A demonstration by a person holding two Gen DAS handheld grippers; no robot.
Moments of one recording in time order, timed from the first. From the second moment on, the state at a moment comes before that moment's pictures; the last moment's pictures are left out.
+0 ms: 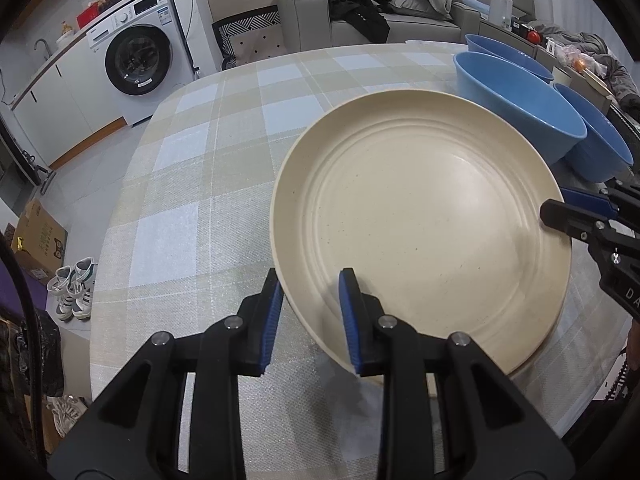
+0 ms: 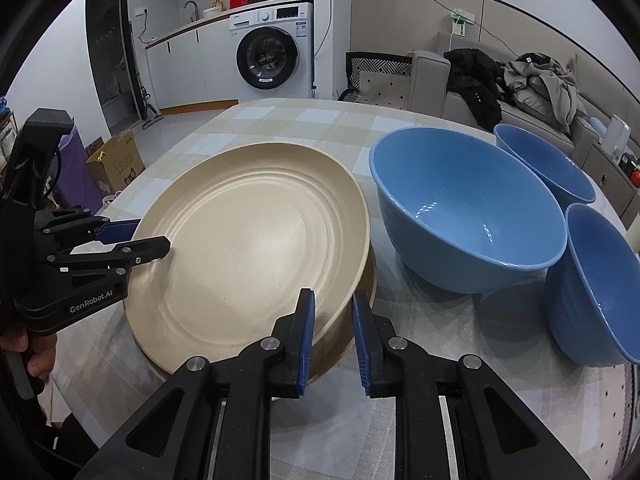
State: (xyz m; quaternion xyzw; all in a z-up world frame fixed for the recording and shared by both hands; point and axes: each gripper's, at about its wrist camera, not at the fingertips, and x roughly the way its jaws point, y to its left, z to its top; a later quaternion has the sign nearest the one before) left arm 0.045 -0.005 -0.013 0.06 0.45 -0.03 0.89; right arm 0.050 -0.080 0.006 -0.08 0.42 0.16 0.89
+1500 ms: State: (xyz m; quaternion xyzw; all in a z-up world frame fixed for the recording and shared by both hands) left arm 0.025 -0.010 0.015 0.03 0.42 -0.10 0.90; right arm 0.038 -0.098 0.037 -0.02 0.39 0.21 0.90
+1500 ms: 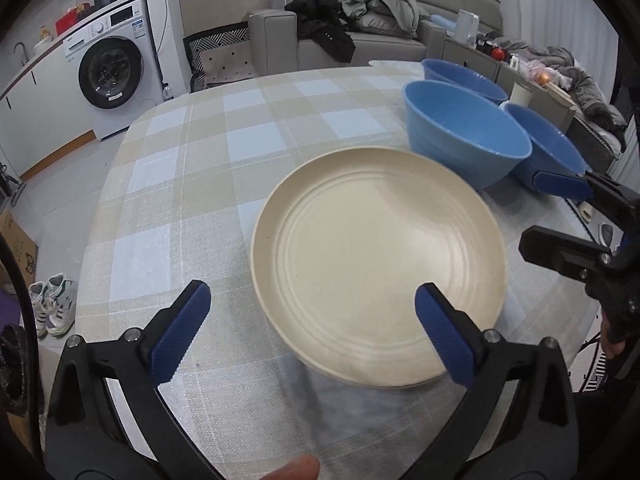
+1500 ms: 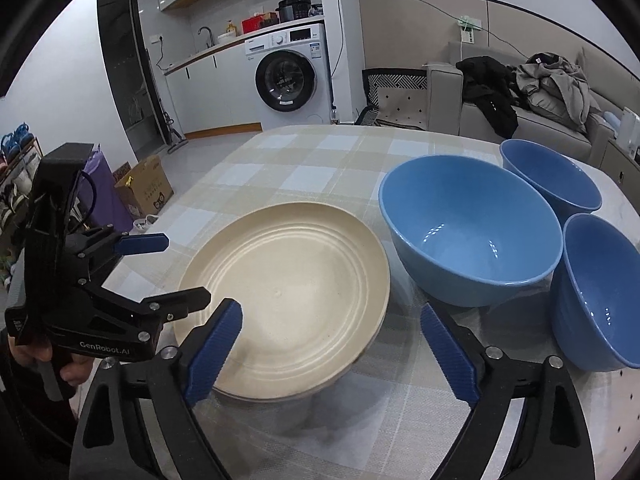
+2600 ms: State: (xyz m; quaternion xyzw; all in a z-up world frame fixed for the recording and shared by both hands) left arm 0.055 -0.078 0.142 0.00 0.35 -0.14 0.93; right arm 0.018 -0.217 0.158 0.00 0.30 0.11 0.95
